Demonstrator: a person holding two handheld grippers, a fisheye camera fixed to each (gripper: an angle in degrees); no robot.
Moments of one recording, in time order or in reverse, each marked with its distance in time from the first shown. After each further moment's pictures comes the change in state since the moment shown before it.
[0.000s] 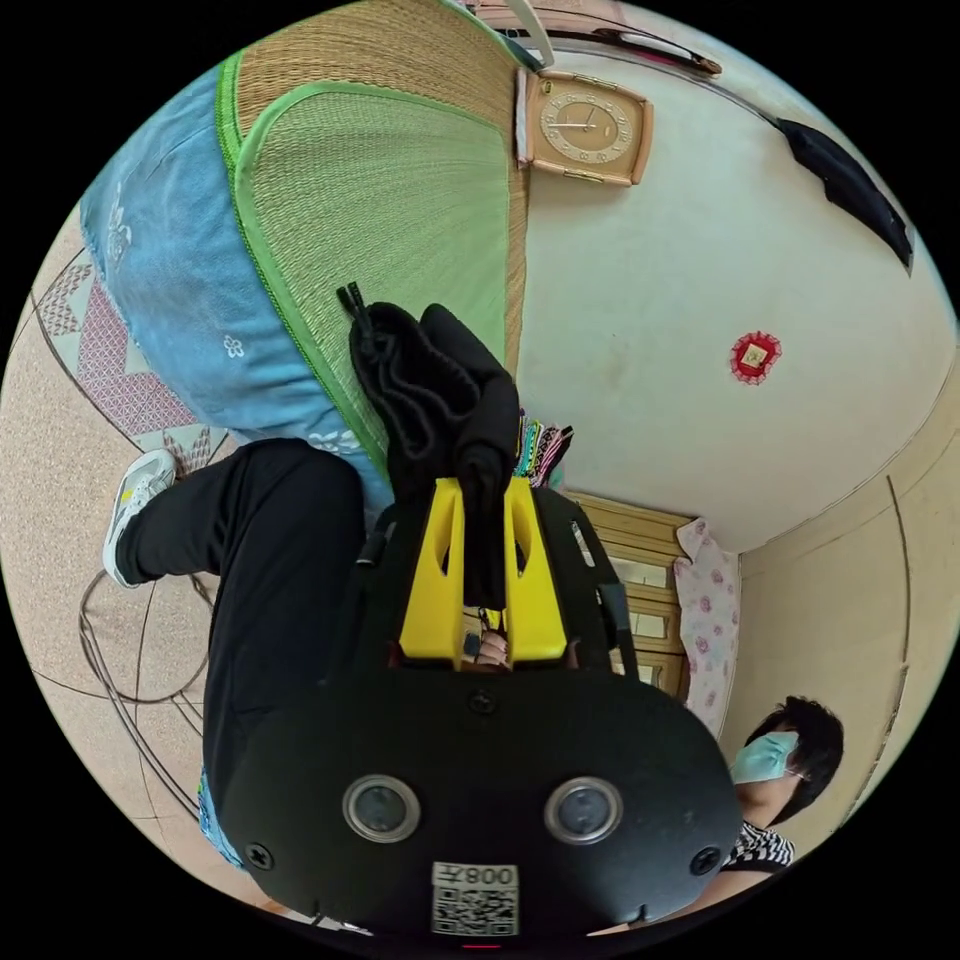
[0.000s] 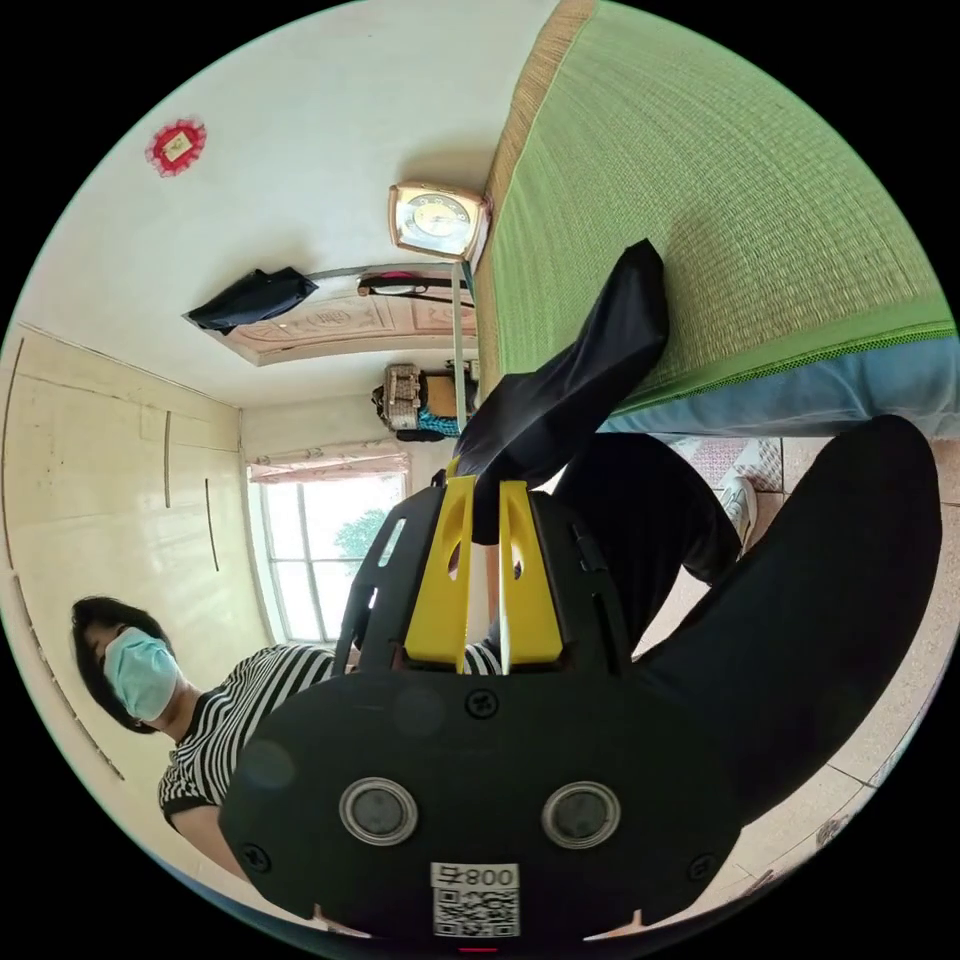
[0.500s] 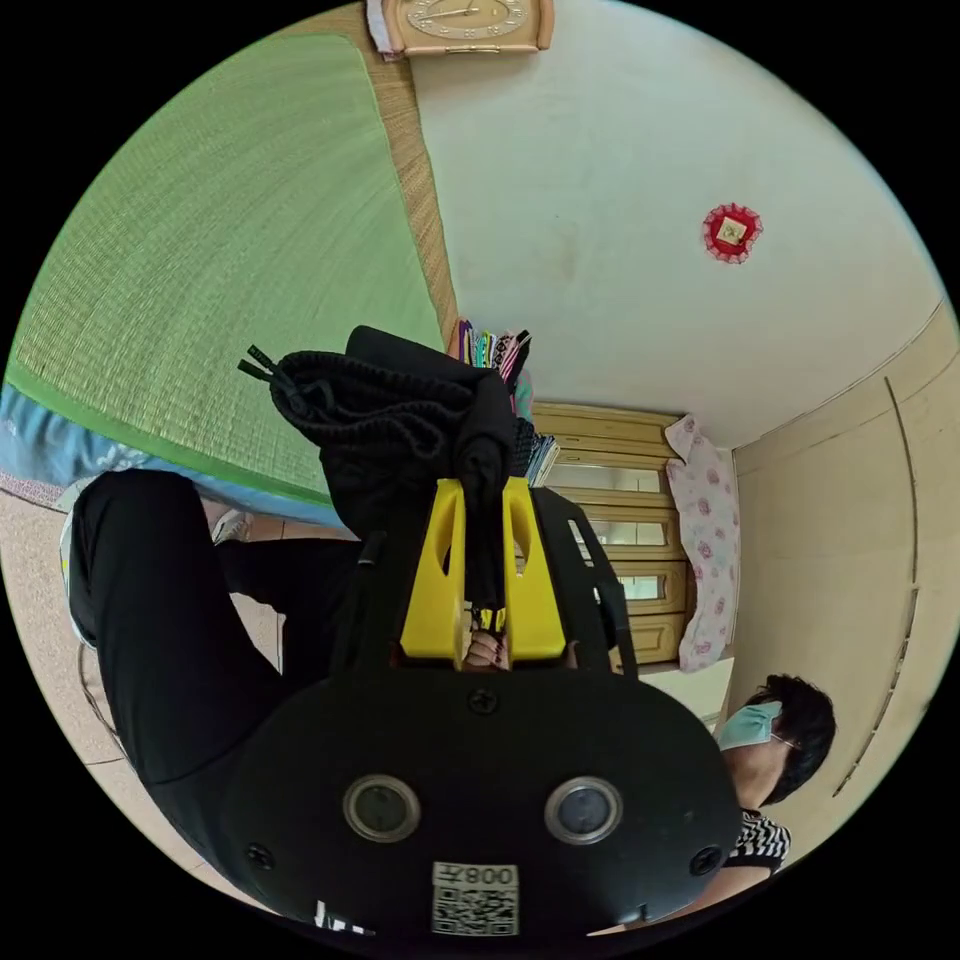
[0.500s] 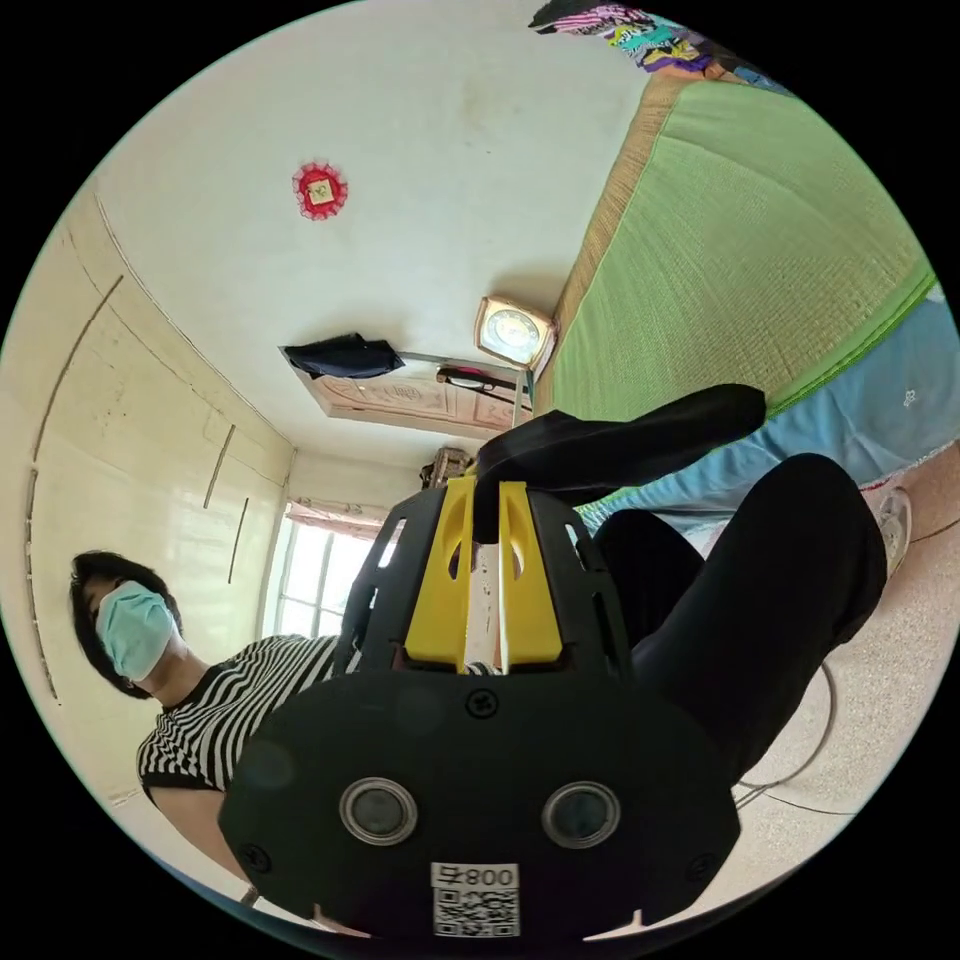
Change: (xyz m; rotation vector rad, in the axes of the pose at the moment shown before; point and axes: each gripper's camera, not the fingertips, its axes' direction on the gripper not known) left arm 0.105 0.066 0.230 -0.265 0.039 0.193; right arm 0.015 0.156 -0.085 0.331 -0.094 -0.170
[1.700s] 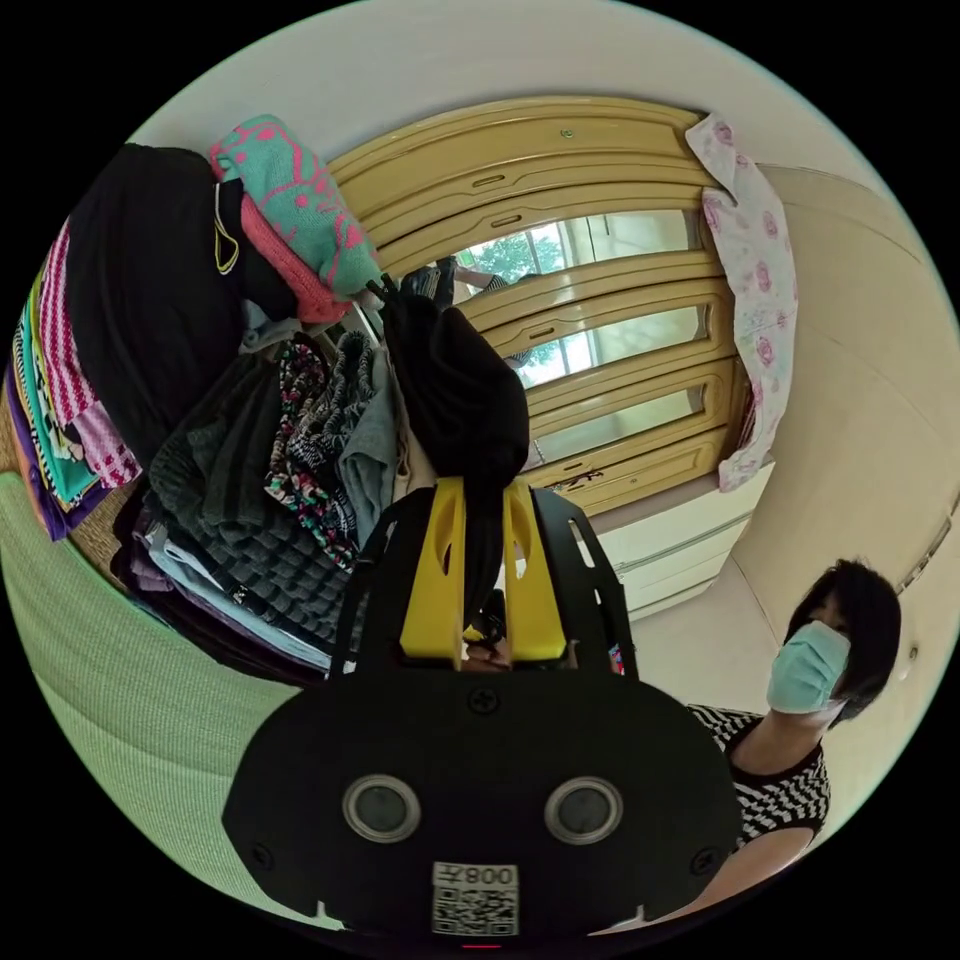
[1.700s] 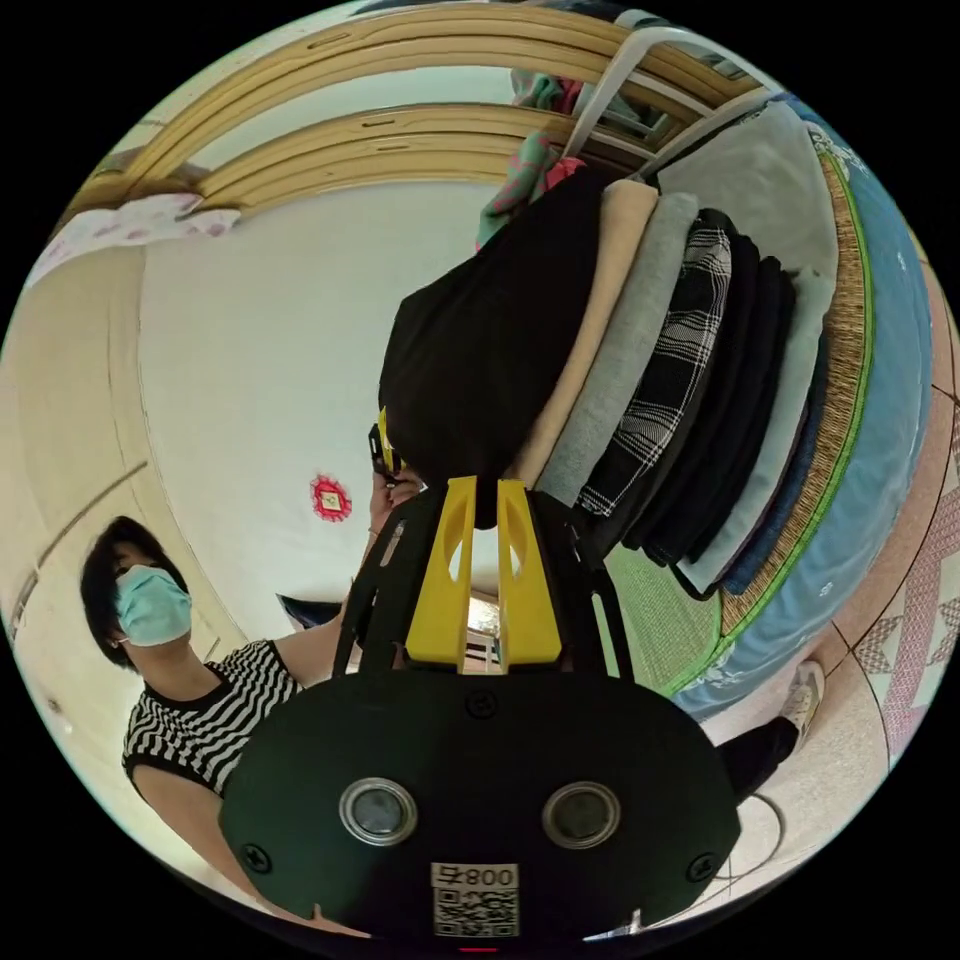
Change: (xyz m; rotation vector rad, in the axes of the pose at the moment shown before) left arm 0.303 -0.099 0.971 -0.875 0.060 0.493; right arm -0.015 0.020 -0.359 0.716 0.118 0.080
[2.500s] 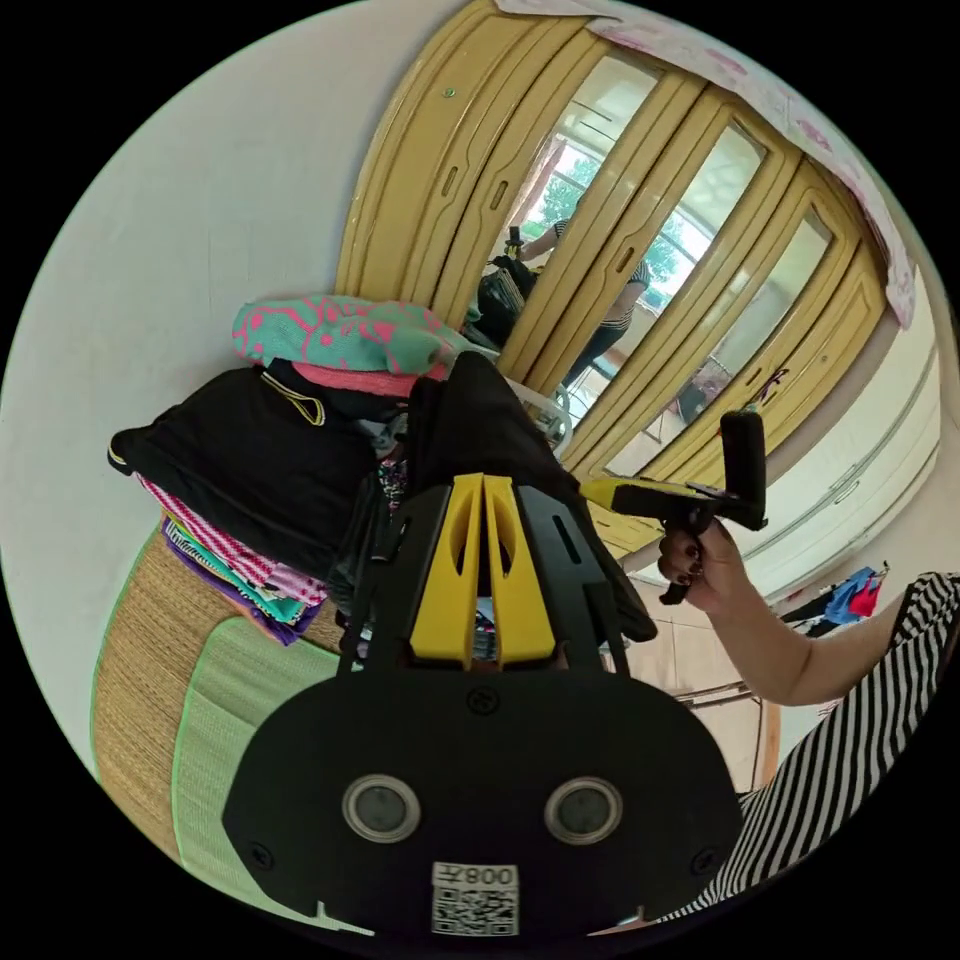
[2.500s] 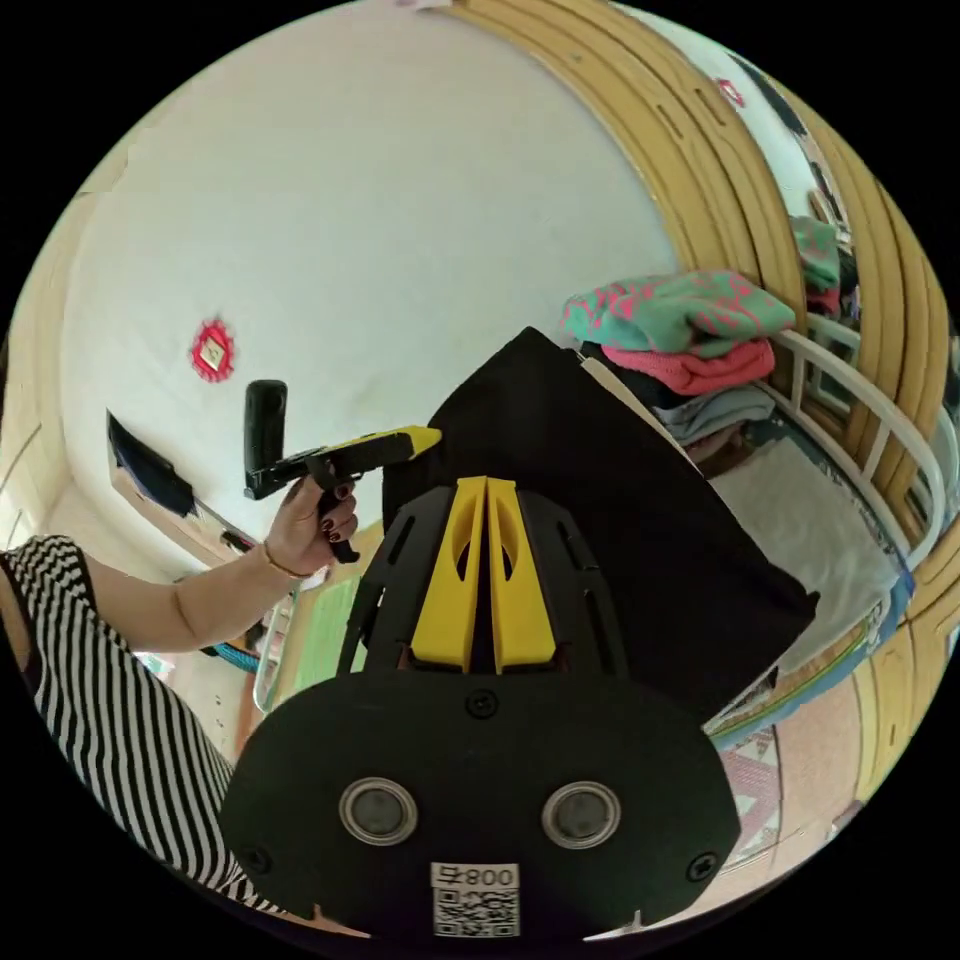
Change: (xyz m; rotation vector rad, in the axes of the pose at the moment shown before) left arm 0.076 -0.130 0.178 -0.042 -0.733 0.389; right arm -0.237 -0.045 0.133 -0.208 0.555 -0.628
